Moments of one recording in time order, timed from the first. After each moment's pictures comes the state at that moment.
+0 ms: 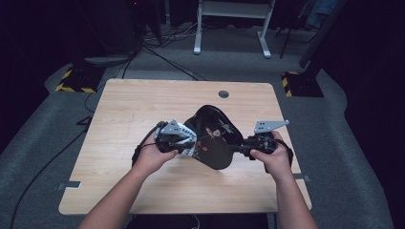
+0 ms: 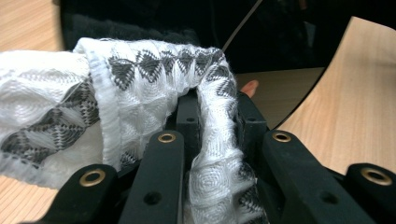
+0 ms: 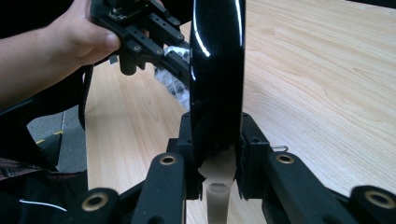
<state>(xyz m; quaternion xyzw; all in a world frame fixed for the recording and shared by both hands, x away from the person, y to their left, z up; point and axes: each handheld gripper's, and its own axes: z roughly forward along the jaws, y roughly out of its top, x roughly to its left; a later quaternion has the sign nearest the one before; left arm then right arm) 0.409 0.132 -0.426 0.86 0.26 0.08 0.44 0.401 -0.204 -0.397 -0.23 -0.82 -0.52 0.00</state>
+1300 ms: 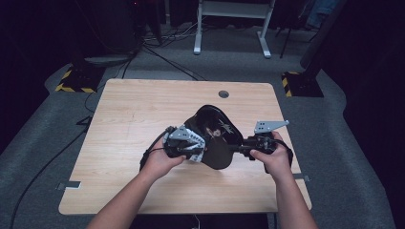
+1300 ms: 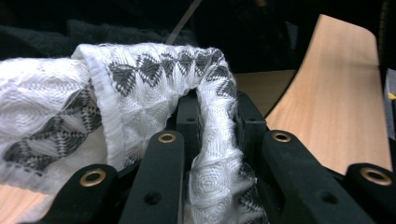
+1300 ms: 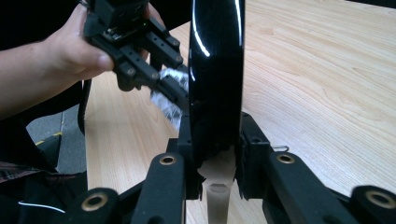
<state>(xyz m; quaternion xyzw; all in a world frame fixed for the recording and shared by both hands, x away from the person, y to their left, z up) 0.400 0.110 -0.434 0.86 0.24 0.06 0.45 0.401 -0.204 -0.397 -0.24 -0.82 -0.52 0.00</state>
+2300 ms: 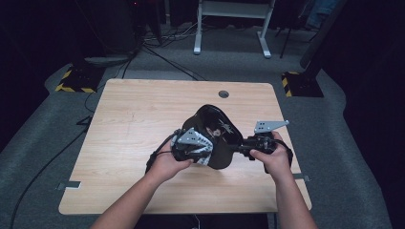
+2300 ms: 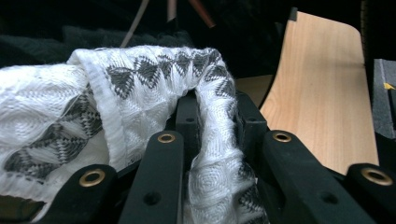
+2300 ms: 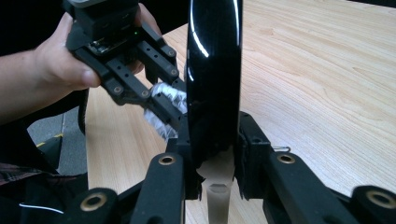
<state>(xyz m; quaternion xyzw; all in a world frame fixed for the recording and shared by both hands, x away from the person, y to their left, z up) 0.387 0.078 -0.429 0.87 0.20 0.06 0.45 0.401 -0.204 -0.398 -0.24 -0.82 -0.52 0.00</state>
